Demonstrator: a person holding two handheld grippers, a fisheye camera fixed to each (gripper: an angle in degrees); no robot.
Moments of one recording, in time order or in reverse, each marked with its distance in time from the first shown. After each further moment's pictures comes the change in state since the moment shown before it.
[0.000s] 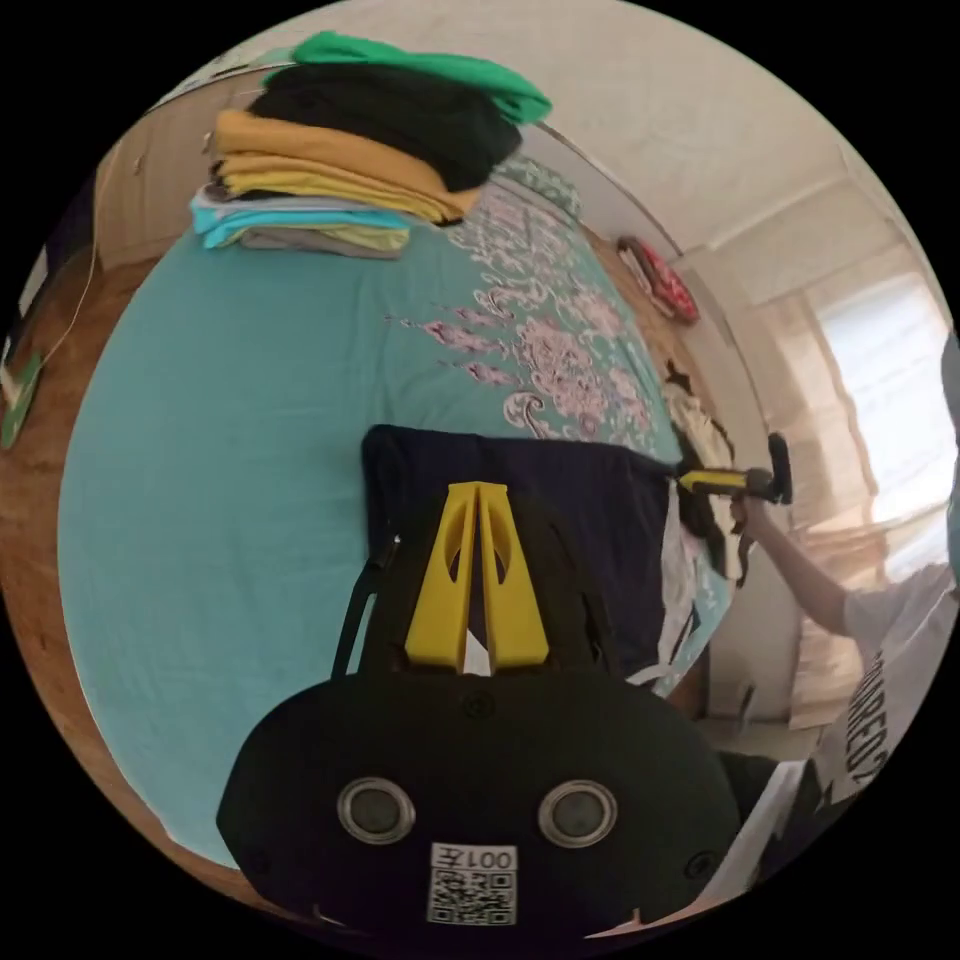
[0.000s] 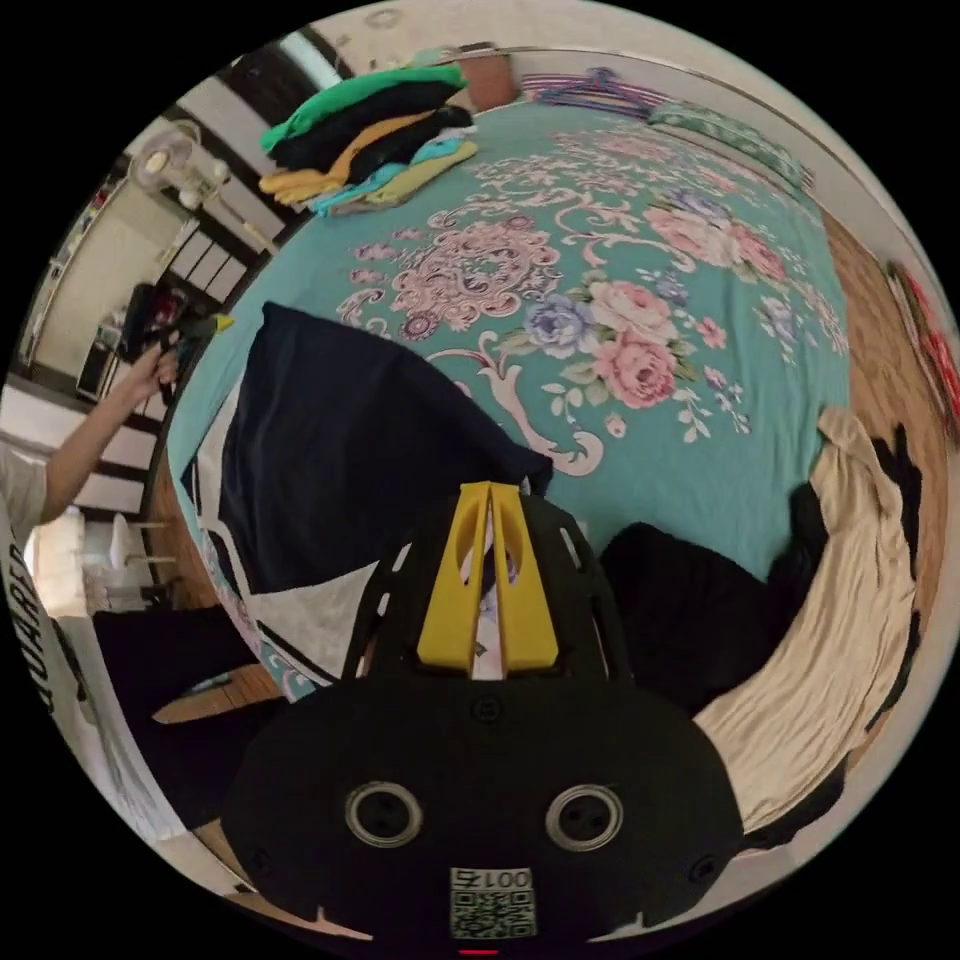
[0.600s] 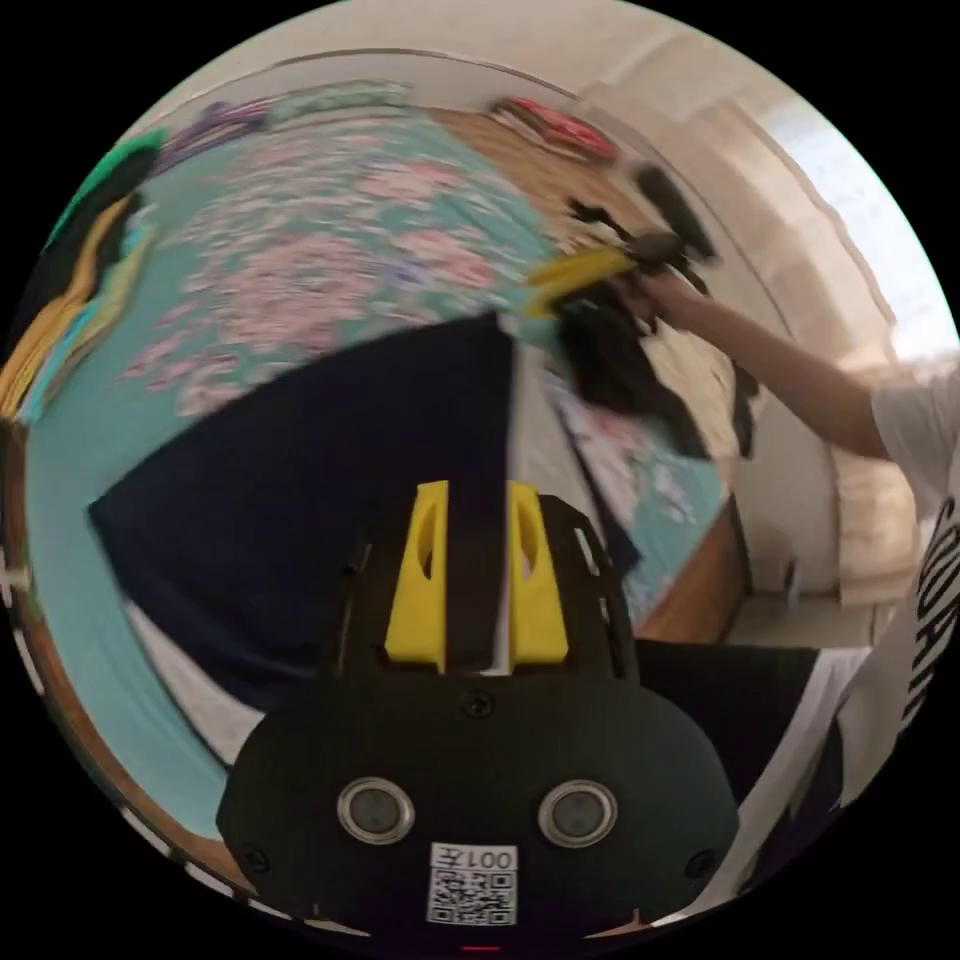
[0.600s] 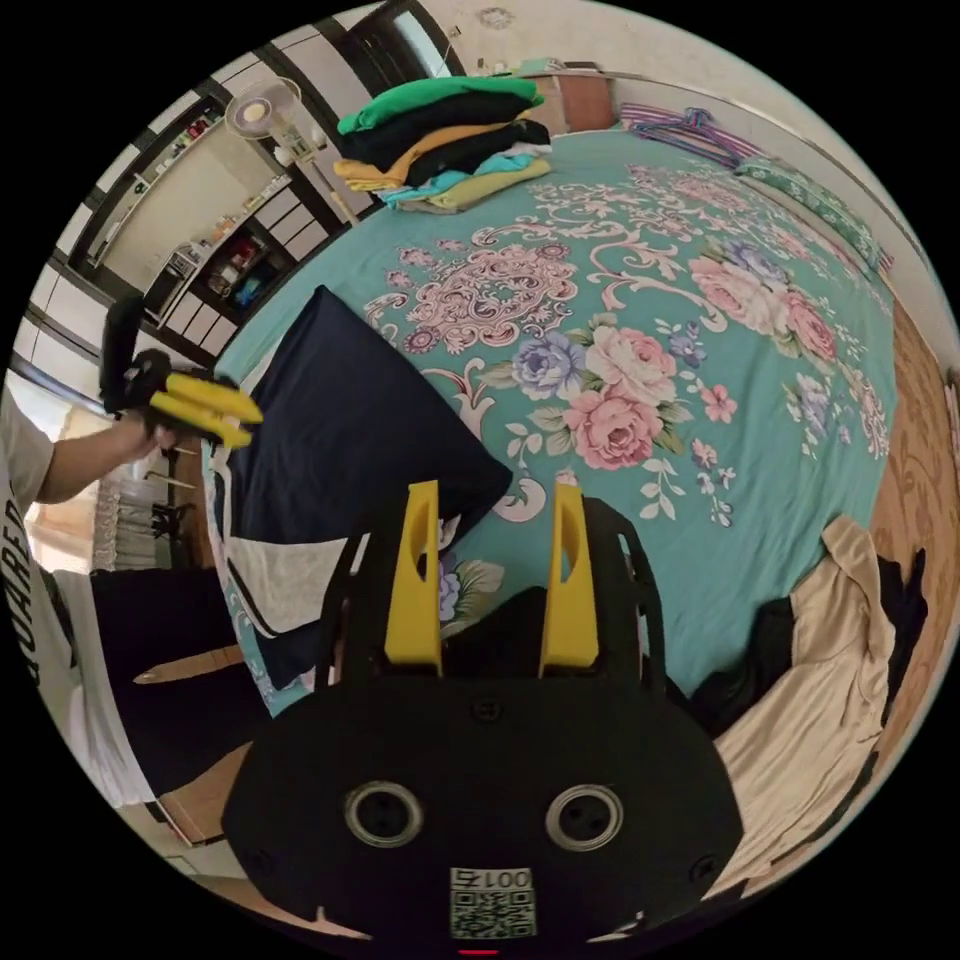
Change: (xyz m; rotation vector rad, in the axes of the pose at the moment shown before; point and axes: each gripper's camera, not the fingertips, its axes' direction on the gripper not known) left arm 0.371 0.016 0.123 -0.275 -0.033 0.338; right arm 0.055 -0.050 -0.010 0.033 -0.140 -0.207
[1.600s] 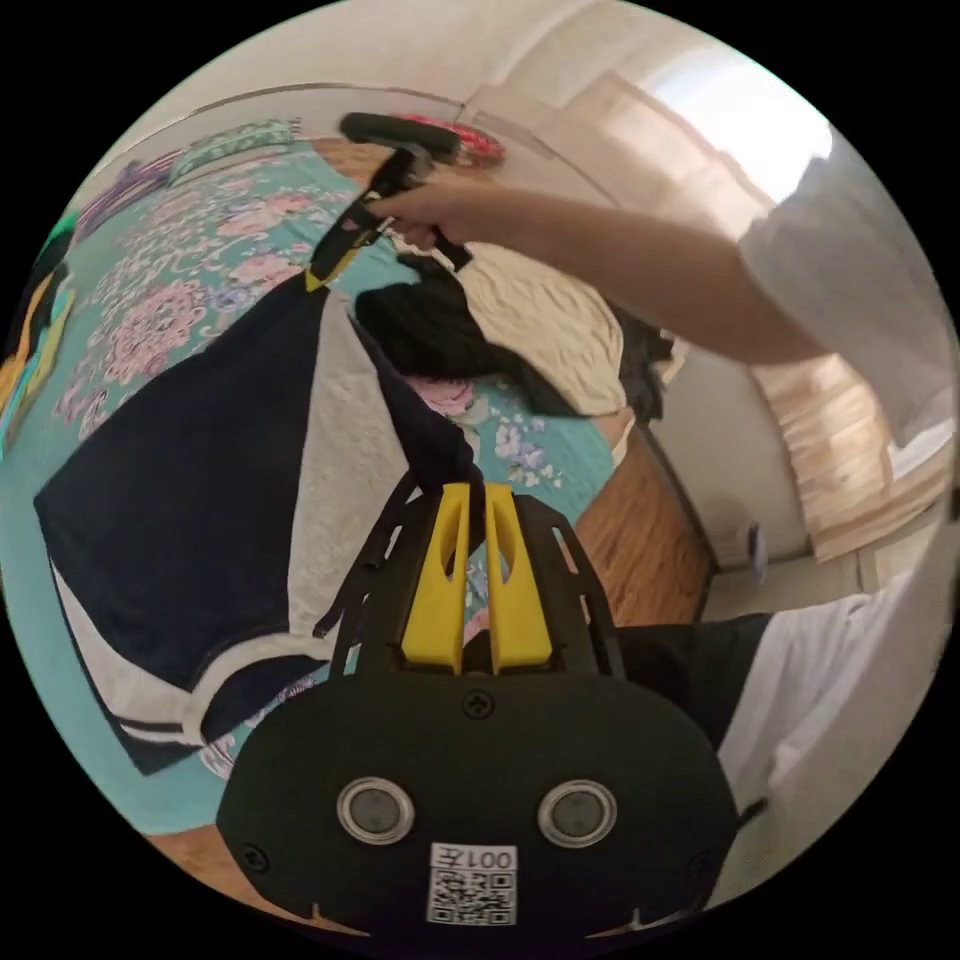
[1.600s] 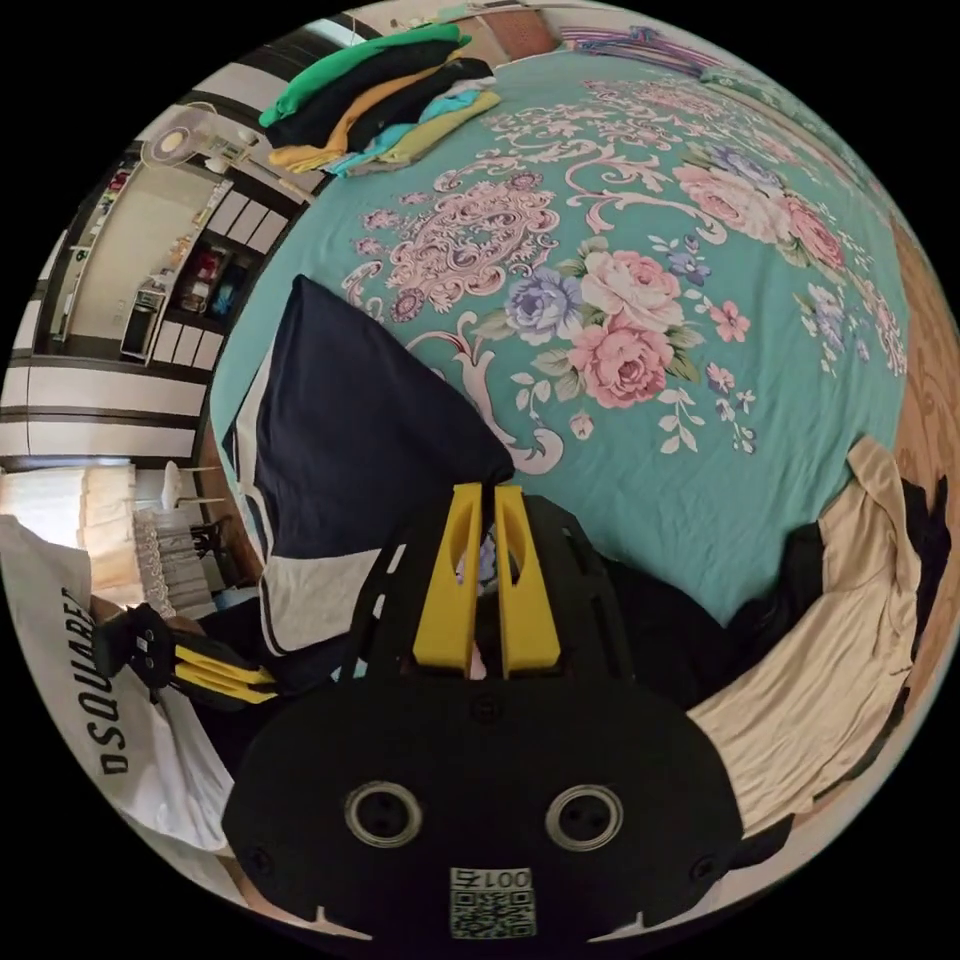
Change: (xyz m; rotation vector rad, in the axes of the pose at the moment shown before) left arm 0.114 0.097 0.038 0.120 0.117 0.086; right arm 0.010 -0.036 0.002 -0.153 -0.072 0.179
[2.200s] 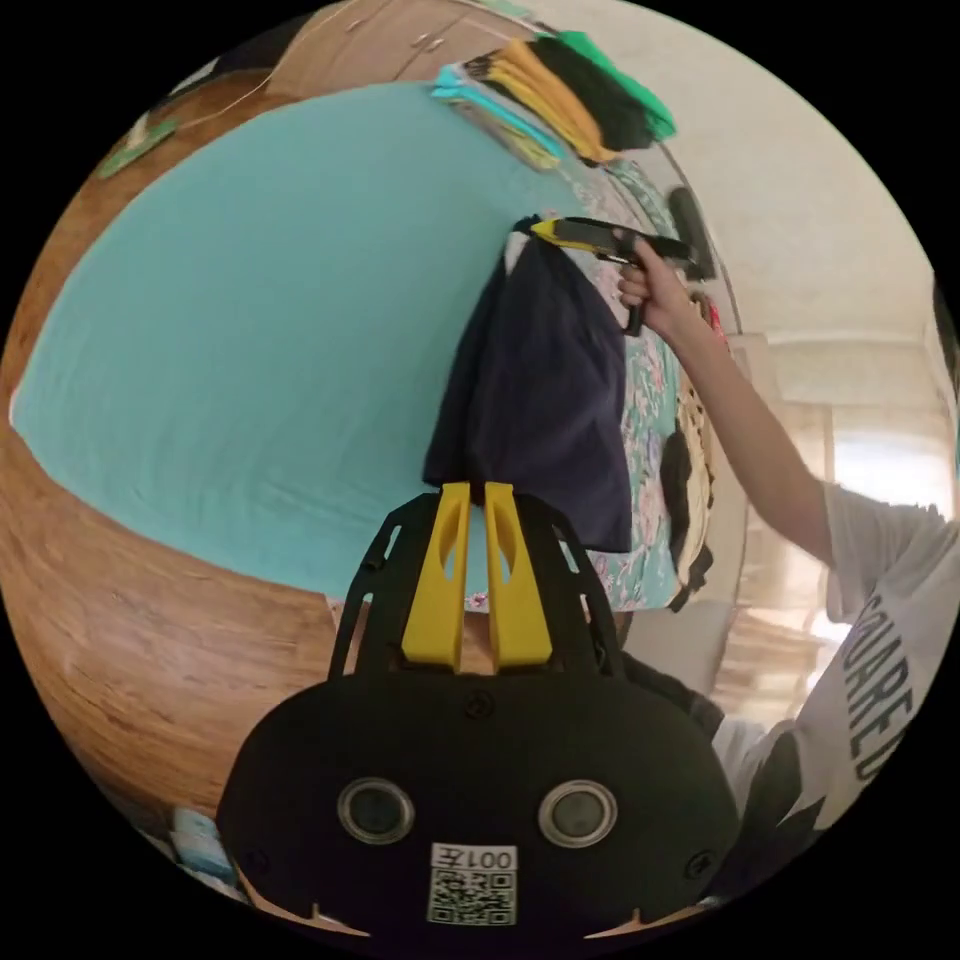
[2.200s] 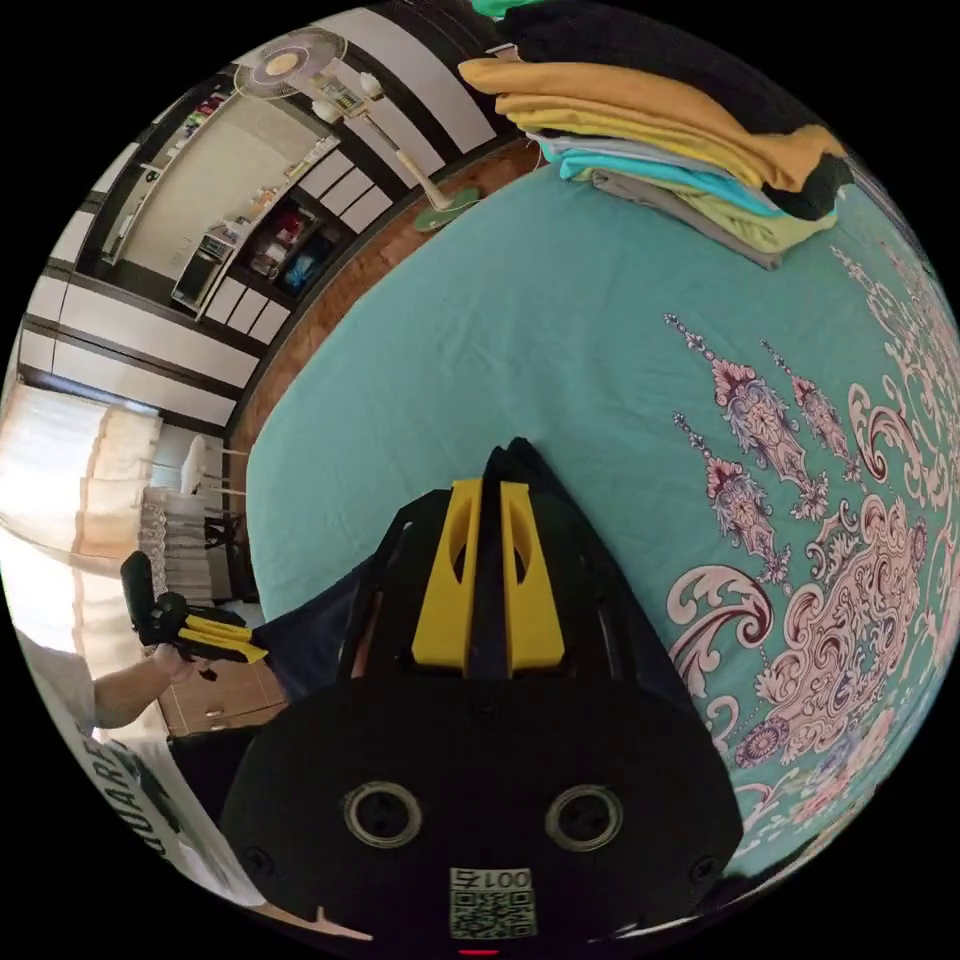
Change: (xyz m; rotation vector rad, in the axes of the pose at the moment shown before) left arm -0.345 0.330 -0.119 0.233 0.039 -0.874; right arm -0.283 -0.271 0.178 0.071 -0.083 -0.260
